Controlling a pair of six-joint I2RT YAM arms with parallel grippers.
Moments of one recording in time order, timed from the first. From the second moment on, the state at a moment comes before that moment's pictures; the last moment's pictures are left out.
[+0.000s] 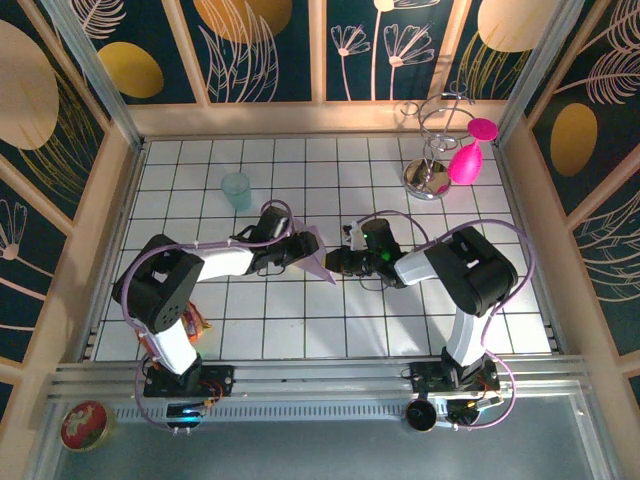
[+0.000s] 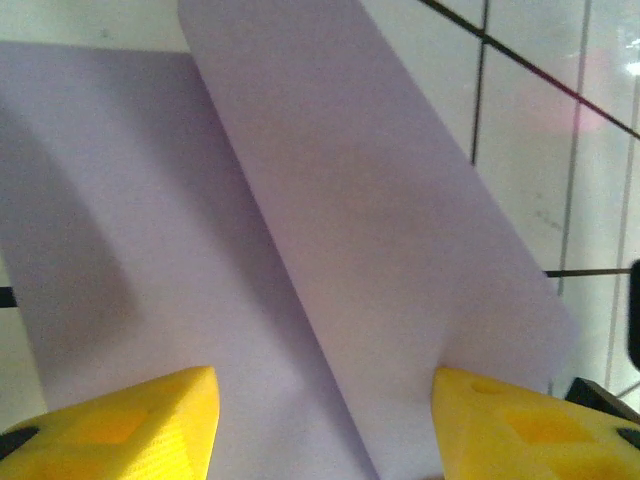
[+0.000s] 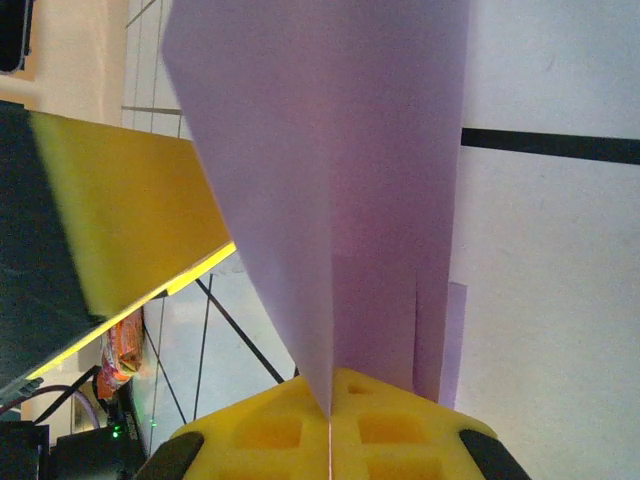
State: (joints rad) left arm -0.60 1.76 0.84 0.08 0.23 -0.92; right arm 0.59 1.82 0.64 0.54 -0.64 0.78
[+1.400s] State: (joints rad) left arm -0.61 1.81 0.92 -0.05 0.15 -0.93; right arm 0.65 1.69 0.67 0.28 -0.48 0.59
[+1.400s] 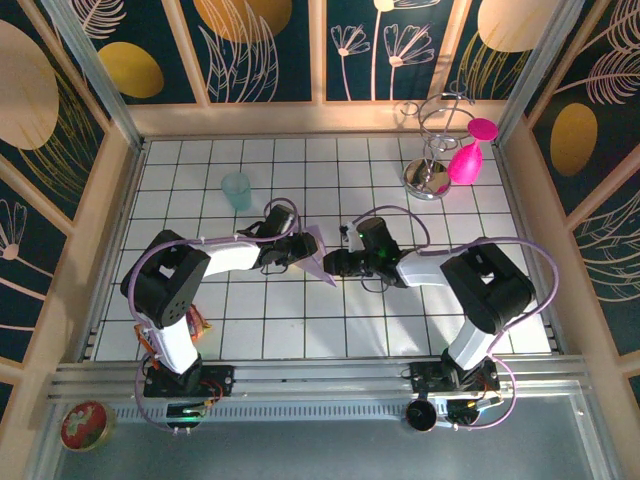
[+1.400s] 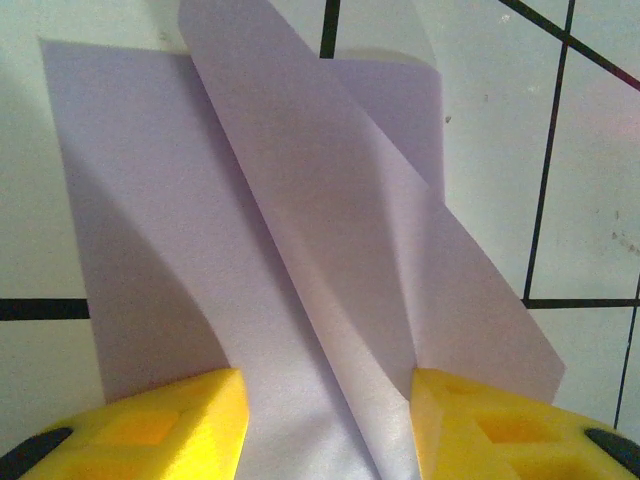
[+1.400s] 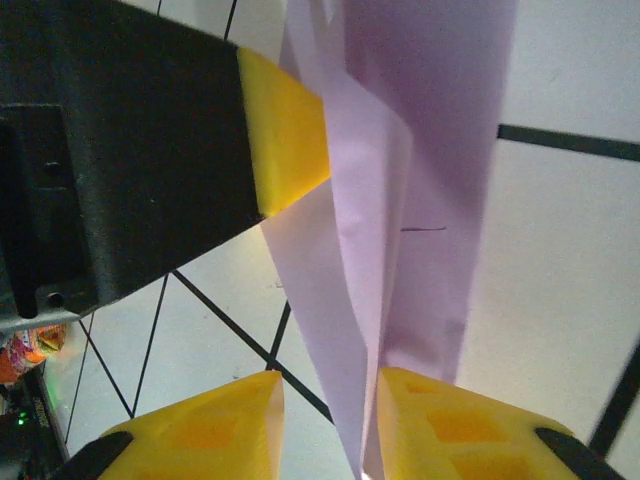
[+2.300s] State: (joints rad) left arm -0.61 1.81 0.92 -0.06 0.14 -0.93; right arm 0.68 1.74 0.71 0.25 -0.43 0.54
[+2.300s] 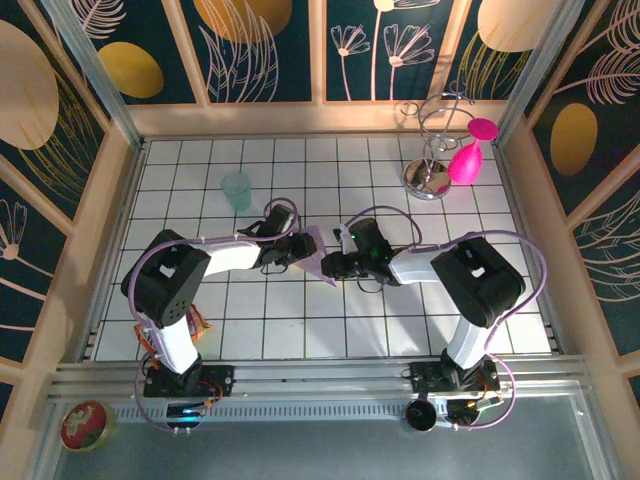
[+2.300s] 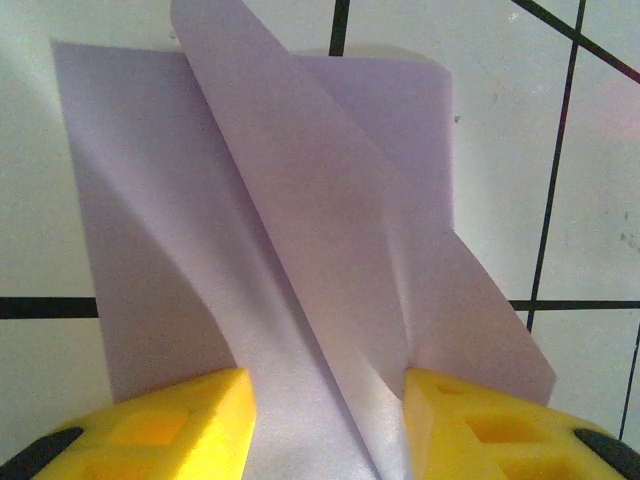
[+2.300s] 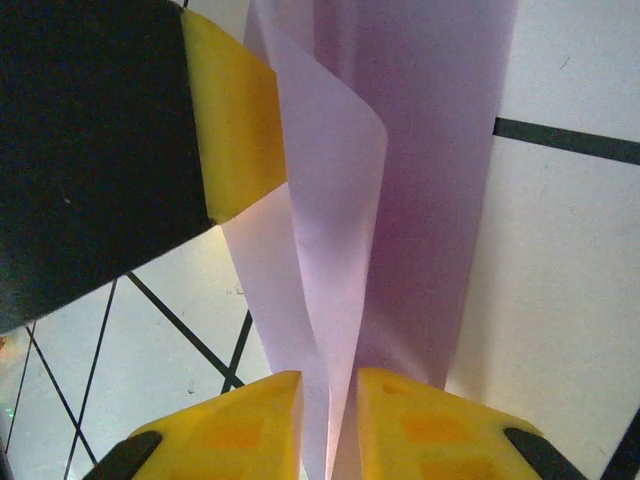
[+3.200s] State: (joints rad) left arm -0.61 1.61 0.91 -0.07 0.08 -0.93; right arm 0.63 1.75 0.67 0.31 -0.55 0.58
